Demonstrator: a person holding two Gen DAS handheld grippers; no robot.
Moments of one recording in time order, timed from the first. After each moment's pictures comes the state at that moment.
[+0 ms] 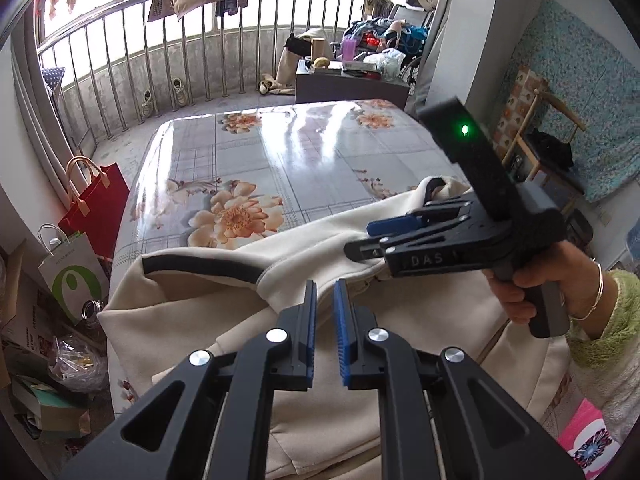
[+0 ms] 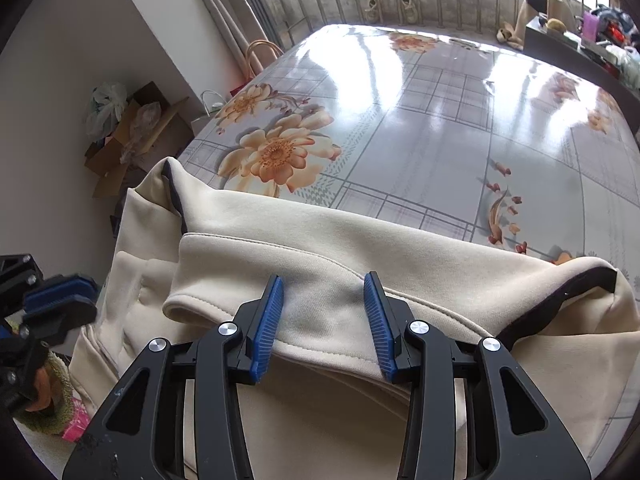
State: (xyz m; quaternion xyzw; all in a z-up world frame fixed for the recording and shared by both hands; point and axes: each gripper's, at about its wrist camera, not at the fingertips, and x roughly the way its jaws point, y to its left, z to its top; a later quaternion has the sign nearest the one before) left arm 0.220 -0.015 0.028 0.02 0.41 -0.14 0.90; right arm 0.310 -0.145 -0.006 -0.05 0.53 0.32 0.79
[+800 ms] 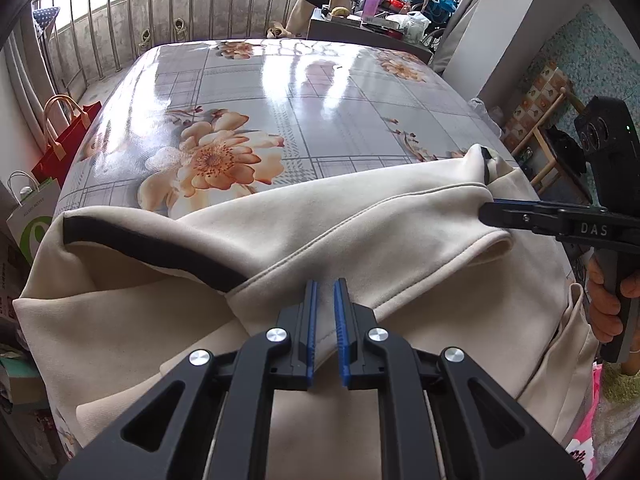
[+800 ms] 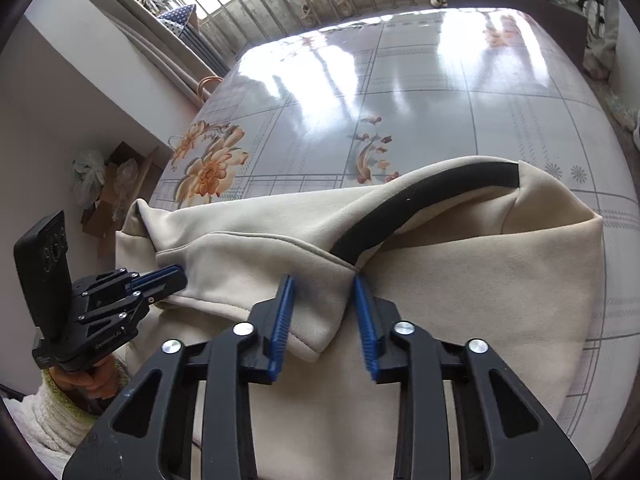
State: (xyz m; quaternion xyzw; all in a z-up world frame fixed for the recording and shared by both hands) left arm 0.283 -0.021 -0.052 -0.03 0.50 -0.14 0.85; right arm 0.313 -0.246 -0.006 0.06 0.55 0.24 0.80
